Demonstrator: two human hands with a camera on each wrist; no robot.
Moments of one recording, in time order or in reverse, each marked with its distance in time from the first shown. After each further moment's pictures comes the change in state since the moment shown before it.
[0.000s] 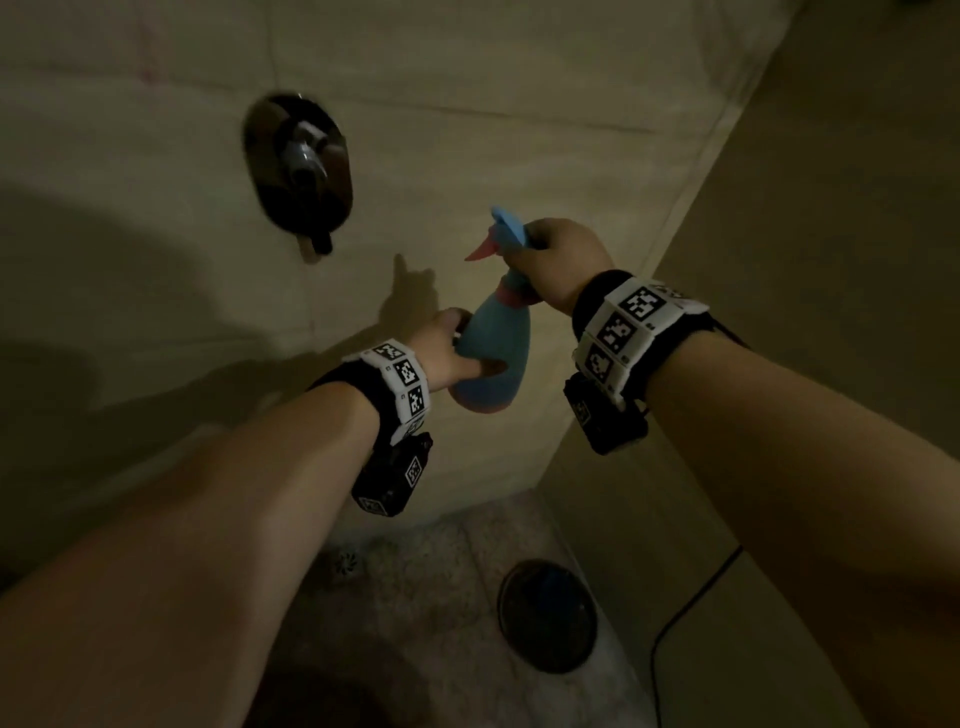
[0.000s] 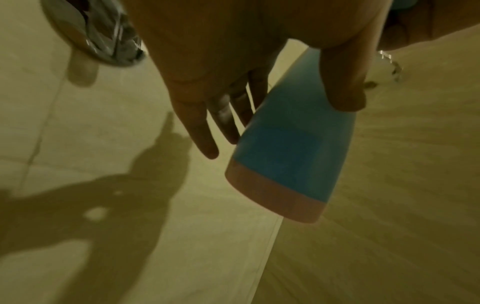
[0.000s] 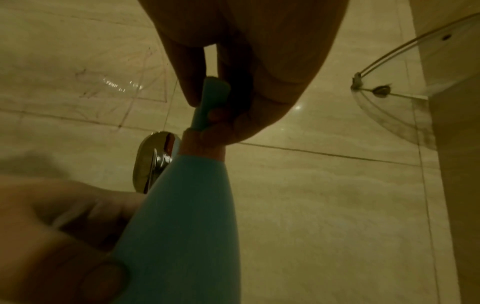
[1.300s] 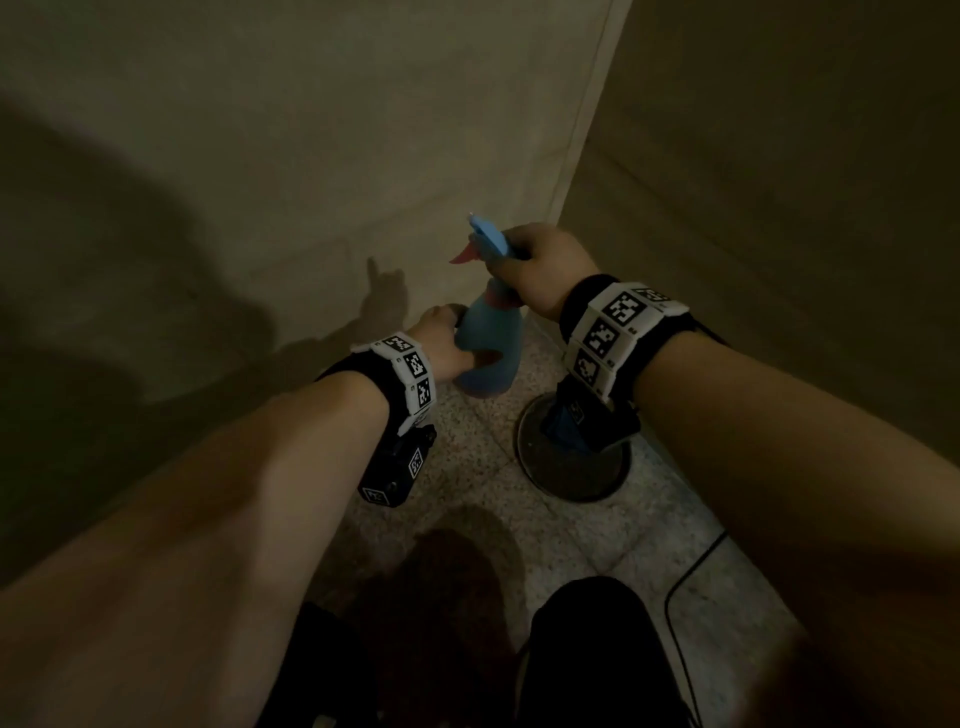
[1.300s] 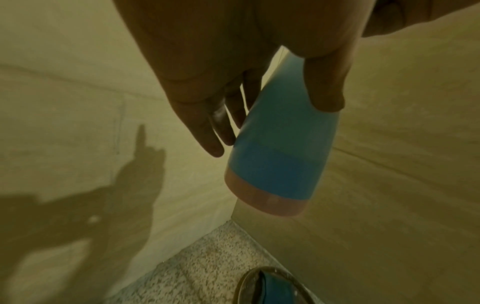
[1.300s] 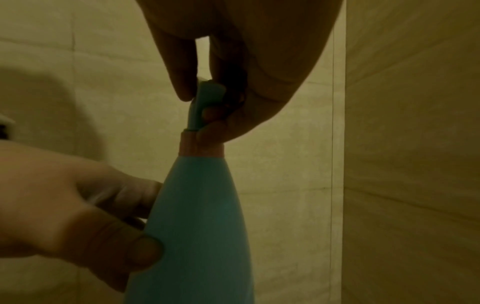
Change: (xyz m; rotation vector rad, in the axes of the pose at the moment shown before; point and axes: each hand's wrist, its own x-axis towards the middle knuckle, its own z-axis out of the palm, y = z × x) left_hand 0.087 -0.282 0.237 0.243 -0.380 -0.082; right_hand -0.021 0.303 0.259 0.075 -0.111 0.292
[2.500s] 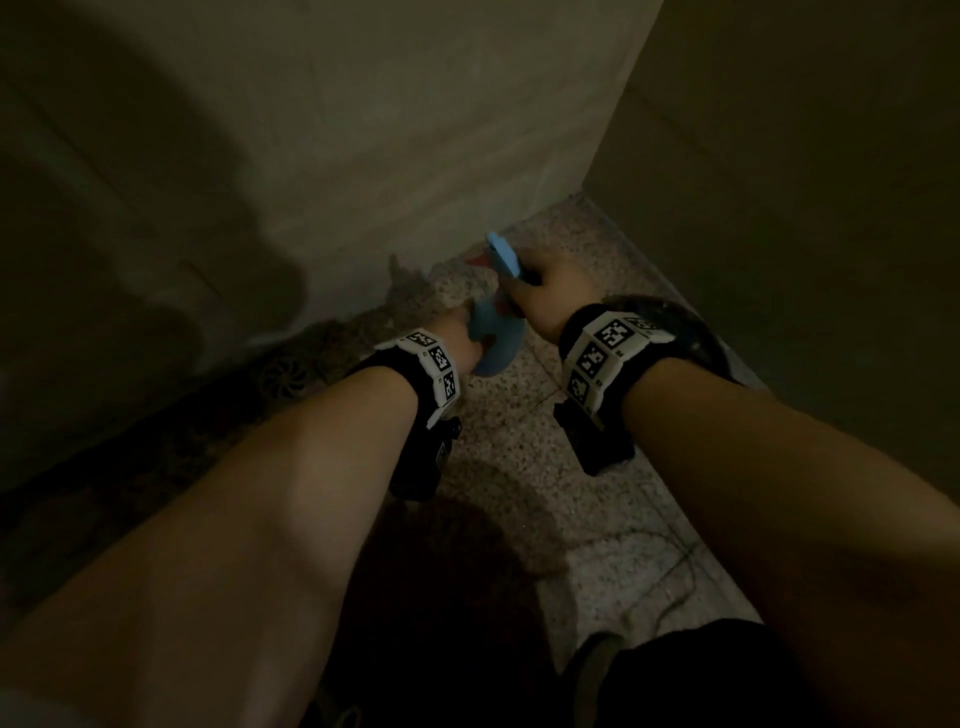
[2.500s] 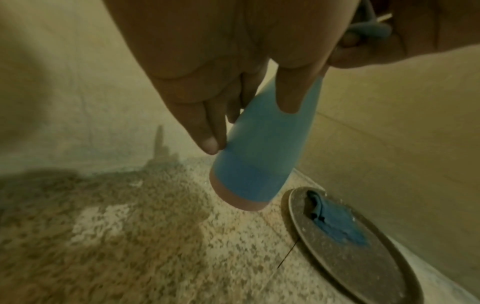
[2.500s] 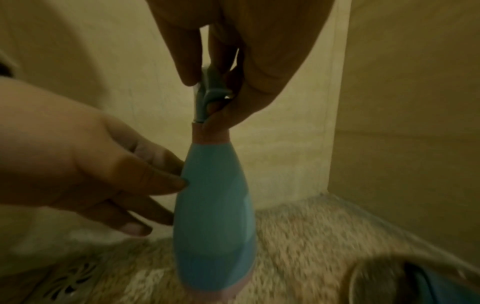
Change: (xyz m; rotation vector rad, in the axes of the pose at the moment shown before) left_hand 0.154 -0.237 0.186 0.113 -0.150 -0.159; right_hand 0.083 0.228 0.263 -0.022 -0.052 0.154
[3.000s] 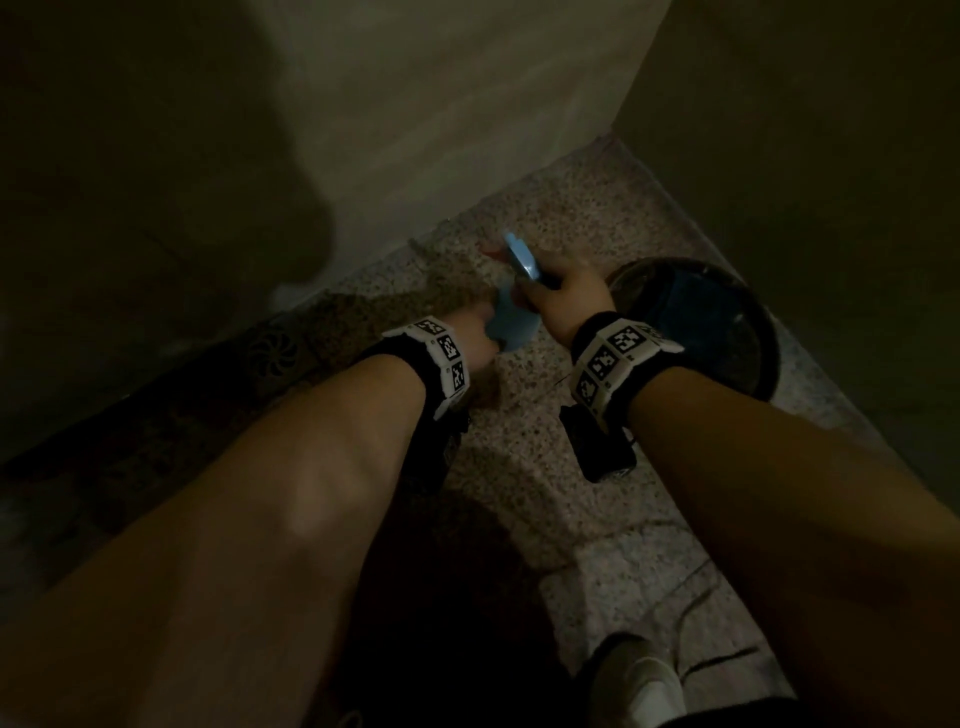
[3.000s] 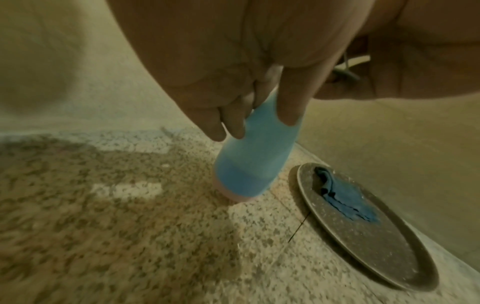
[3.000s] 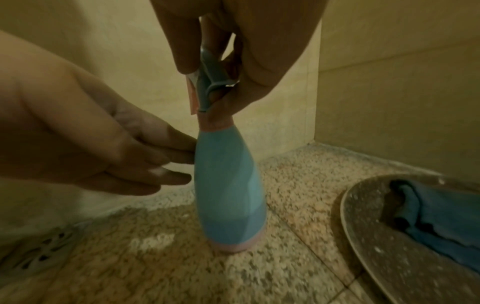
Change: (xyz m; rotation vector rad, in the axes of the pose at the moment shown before) left_hand 0.037 -0.013 0.025 0.094 -0.166 0.008; right_hand 0.052 0.069 0.059 0.154 0.015 0.118
